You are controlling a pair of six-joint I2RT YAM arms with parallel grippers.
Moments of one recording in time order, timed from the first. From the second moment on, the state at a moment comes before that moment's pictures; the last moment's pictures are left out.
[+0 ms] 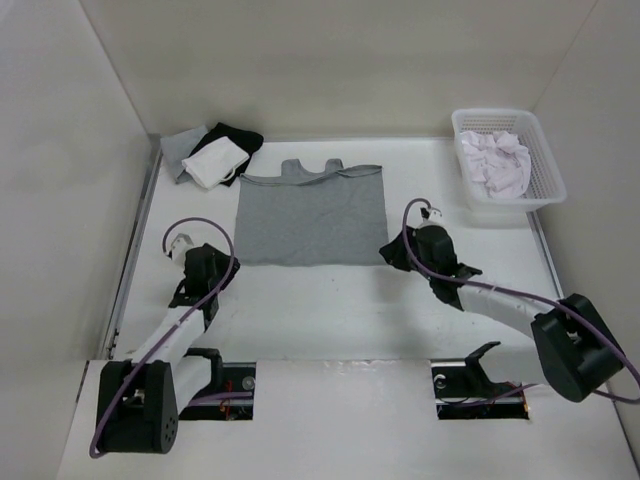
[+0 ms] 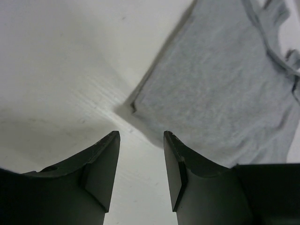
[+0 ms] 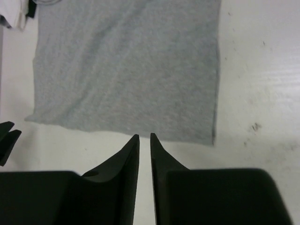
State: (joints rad) left arm -0.06 0.97 0.27 0.13 -0.18 -0.89; right arm 0.52 1.29 0.54 0.27 0.05 0.74
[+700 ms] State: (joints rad) left arm 0.02 1.29 0.26 0.41 -0.05 -0.96; right arm 0.44 1.42 0.40 0.41 0.08 0.91
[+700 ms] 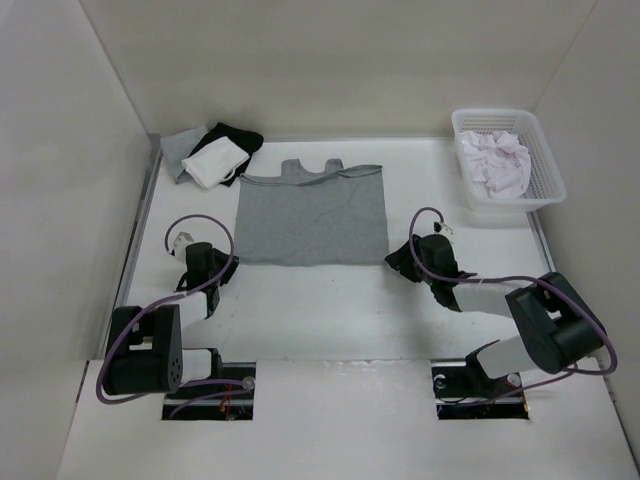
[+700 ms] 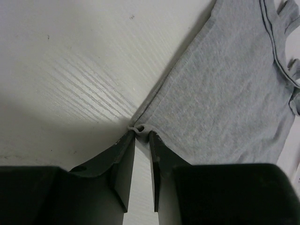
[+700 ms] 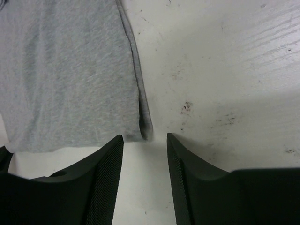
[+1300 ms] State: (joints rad) left arm 0.02 1.30 0.27 0.42 -0.05 -0.96; right arm 0.44 1.50 0.40 0.51 0.03 1.01
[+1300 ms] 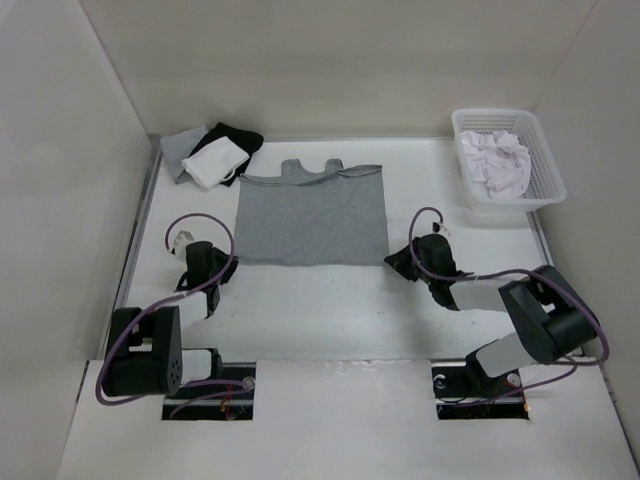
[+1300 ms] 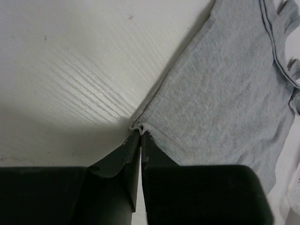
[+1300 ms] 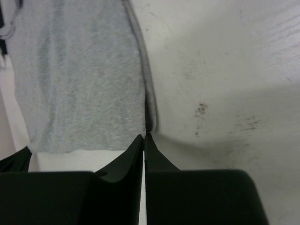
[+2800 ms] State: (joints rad) left arm -0.10 1.63 0.95 0.17 -0.11 -0.87; right arm 0.21 1.63 1.09 0.03 -0.10 0.69
